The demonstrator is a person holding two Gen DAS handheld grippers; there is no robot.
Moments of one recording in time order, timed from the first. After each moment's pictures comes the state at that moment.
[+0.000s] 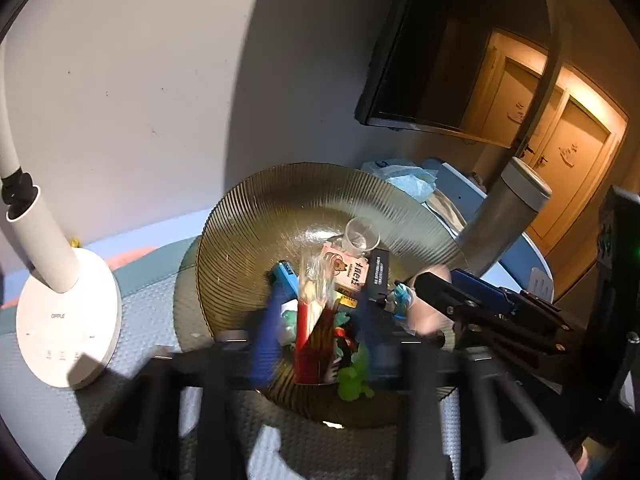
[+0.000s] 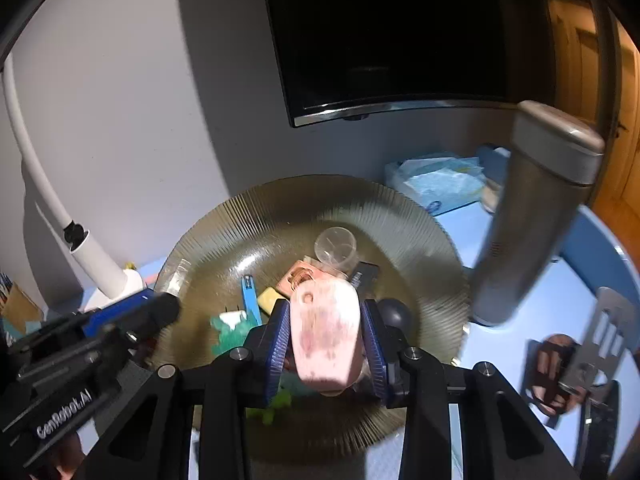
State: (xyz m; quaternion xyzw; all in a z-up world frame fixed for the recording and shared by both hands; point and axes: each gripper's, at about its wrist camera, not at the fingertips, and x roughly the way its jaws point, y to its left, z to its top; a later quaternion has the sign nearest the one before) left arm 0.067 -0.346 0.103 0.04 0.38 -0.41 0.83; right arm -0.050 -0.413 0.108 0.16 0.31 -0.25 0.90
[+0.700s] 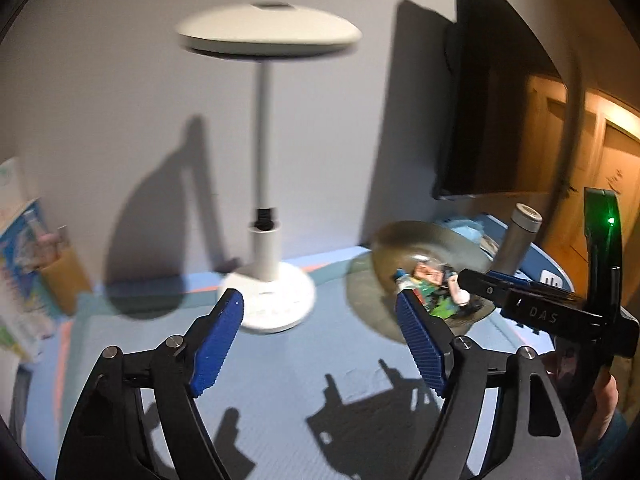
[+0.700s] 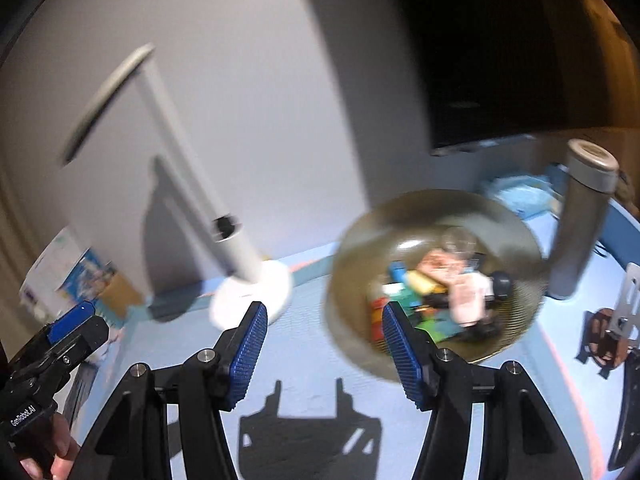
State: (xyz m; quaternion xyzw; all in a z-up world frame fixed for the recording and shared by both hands) left arm -0.036 -0.108 0.192 0.03 0.26 -0.27 0.93; right arm -0.099 -0.267 0.168 0.16 0.26 -0.10 0.95
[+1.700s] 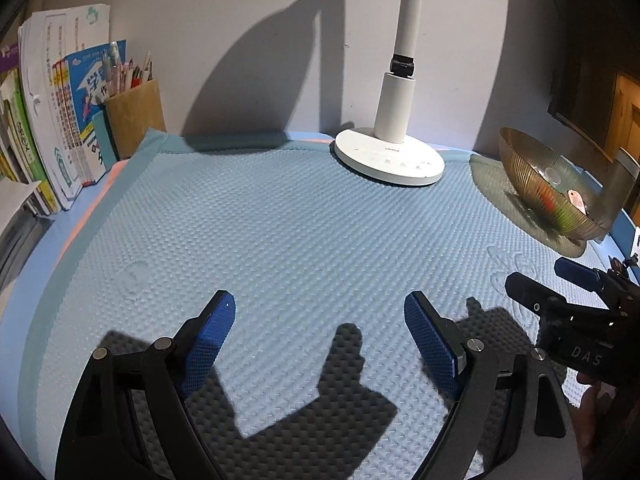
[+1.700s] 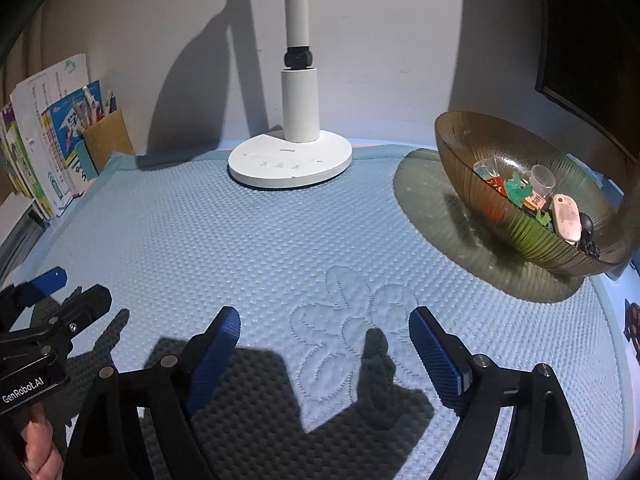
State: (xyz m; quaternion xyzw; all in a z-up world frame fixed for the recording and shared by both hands) left arm -0.026 -0.042 0.030 0.01 0.36 -0.13 0.92; right arm -0.063 -0.175 0.029 0.03 0.36 -0.10 0.93
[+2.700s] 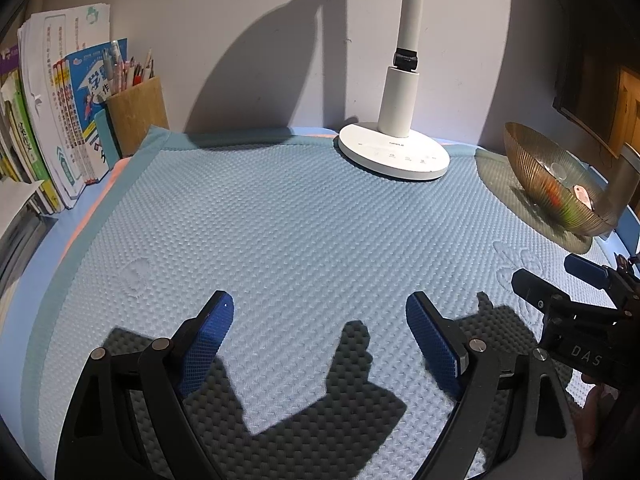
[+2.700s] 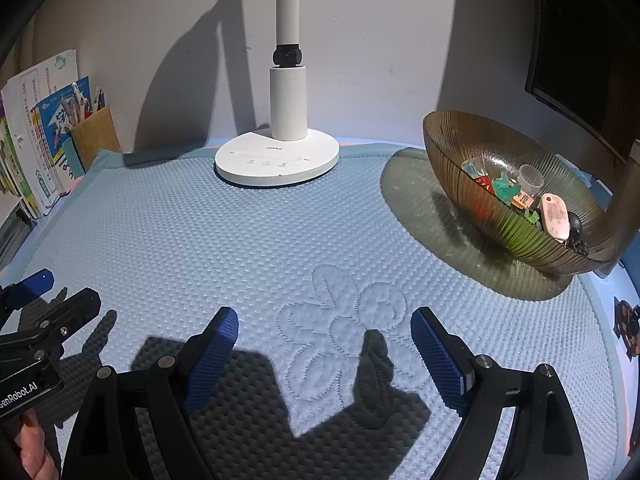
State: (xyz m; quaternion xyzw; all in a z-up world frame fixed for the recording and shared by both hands) left arm -0.025 -0.041 0.027 0.02 0.37 -0.12 0.92; right arm -0.059 -0.169 0.028 0.02 0.36 -0.13 0.92
